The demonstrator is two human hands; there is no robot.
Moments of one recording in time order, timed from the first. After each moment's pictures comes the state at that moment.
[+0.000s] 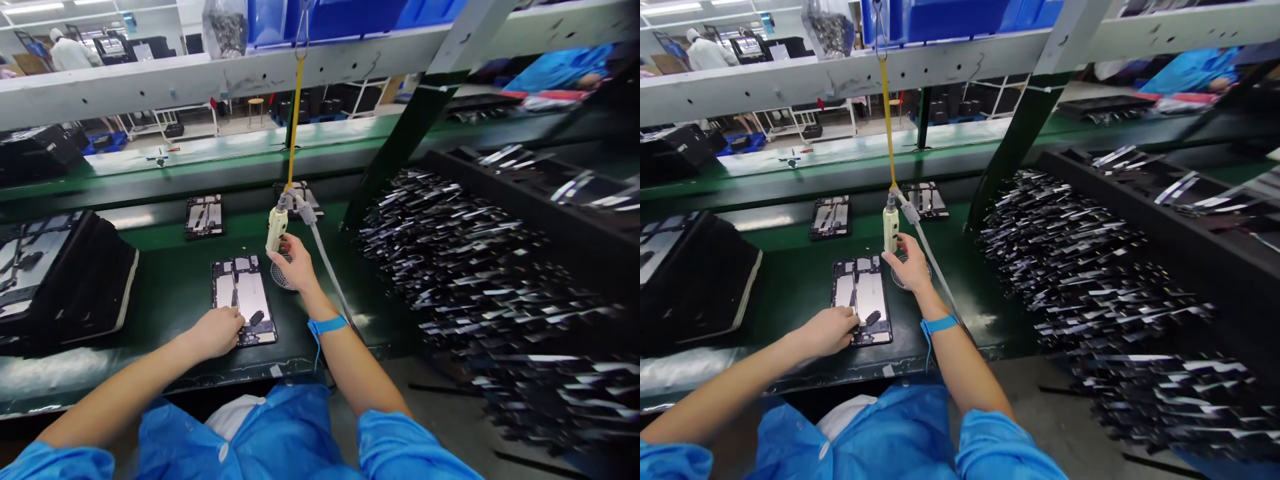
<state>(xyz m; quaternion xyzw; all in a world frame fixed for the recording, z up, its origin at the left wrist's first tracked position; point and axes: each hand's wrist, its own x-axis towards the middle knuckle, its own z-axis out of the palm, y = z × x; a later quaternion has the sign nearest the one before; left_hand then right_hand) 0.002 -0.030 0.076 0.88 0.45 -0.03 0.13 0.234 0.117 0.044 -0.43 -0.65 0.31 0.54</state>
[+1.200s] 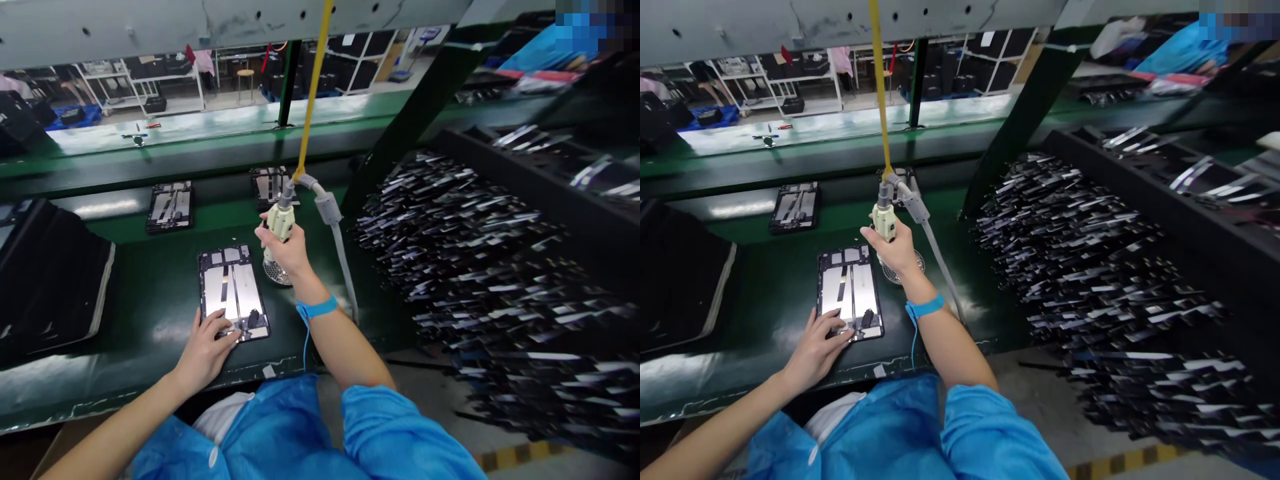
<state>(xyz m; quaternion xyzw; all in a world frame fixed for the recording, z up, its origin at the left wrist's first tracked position) -0.012 -0.074 0.009 0.86 0.46 0.23 0.06 0.212 0.121 0.090 -0.37 -0.58 0.40 0.61</state>
